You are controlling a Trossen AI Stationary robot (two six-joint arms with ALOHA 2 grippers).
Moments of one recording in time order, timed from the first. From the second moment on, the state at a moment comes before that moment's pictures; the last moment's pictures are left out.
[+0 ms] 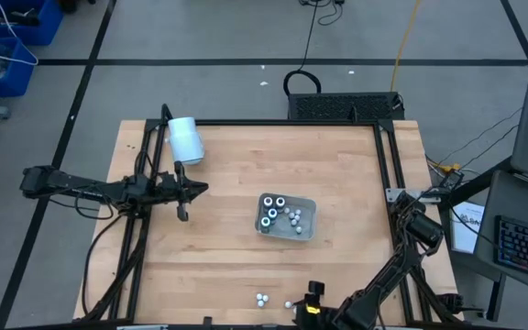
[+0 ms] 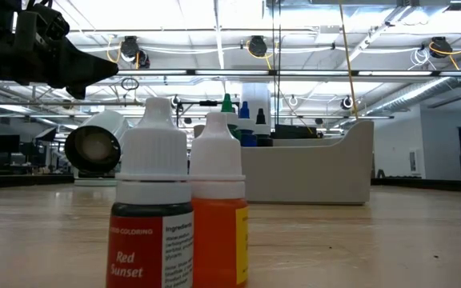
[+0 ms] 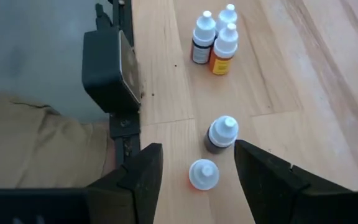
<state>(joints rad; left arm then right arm) -0.07 0.47 0.01 0.53 -0.24 -0.01 0.90 2.14 1.55 -0.51 0.60 0.92</state>
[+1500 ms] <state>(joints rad) -0.07 0.47 0.01 0.53 -0.24 0.02 0.86 1.89 1.45 -0.77 0.60 0.93</state>
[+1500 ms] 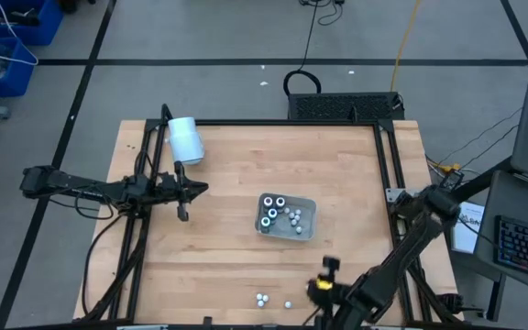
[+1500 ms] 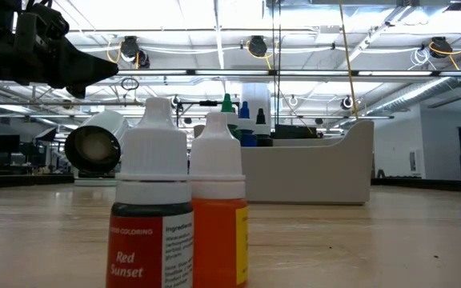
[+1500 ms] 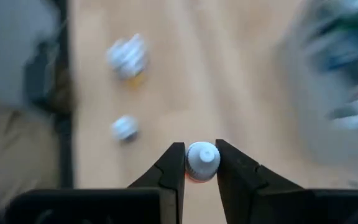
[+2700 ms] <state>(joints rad) -0.07 0.47 0.01 0.51 -0.40 0.21 0.23 1.29 0.65 -0.02 0.36 0.04</state>
